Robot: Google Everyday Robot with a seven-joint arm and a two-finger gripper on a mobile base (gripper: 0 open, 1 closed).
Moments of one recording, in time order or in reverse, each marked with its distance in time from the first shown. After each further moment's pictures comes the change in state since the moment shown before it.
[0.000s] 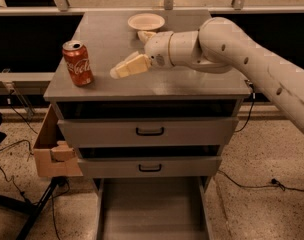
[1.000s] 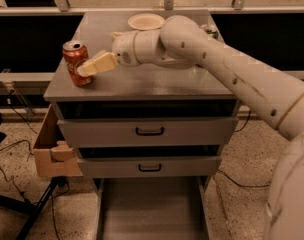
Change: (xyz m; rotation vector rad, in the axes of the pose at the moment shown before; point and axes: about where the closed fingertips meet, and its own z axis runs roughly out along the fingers) arm -0.019 0.020 0.085 -0.043 0.004 0.043
